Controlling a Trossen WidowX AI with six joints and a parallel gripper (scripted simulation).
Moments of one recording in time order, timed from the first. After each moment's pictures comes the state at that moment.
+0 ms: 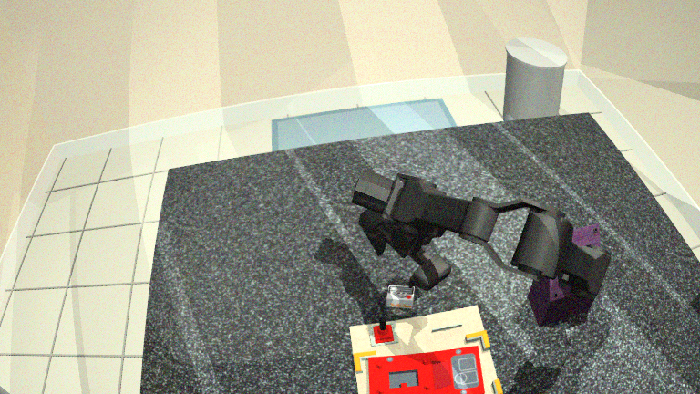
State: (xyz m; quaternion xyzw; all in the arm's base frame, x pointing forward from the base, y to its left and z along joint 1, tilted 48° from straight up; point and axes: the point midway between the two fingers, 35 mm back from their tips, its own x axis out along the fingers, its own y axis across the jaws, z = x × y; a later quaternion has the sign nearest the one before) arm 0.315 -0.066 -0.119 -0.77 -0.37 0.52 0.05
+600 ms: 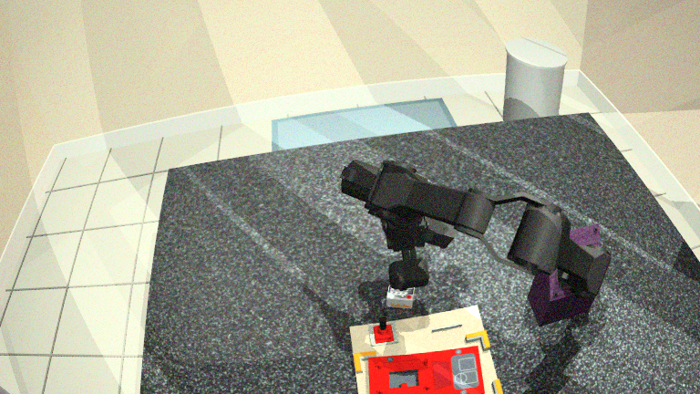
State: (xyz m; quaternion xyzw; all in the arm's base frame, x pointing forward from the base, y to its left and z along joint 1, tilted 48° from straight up) arm 0.314 -0.073 -0.089 -0.67 -0.25 0.64 0.29
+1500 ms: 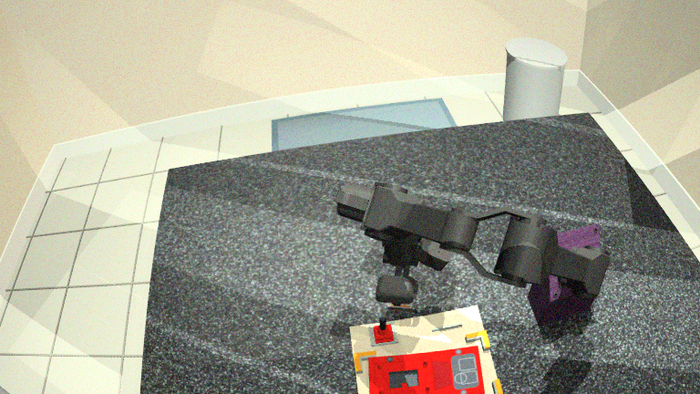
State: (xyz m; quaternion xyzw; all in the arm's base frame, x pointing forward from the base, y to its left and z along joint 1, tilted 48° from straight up) arm 0.317 -0.041 -0.103 -0.60 -0.19 0.68 0.38
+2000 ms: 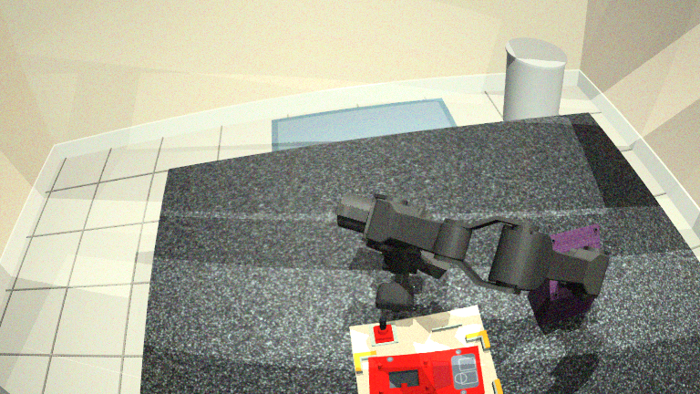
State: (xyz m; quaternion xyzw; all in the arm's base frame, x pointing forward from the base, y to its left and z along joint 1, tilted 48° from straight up) arm 0.318 -0.026 -0.117 -0.61 -0.19 0.68 0.38
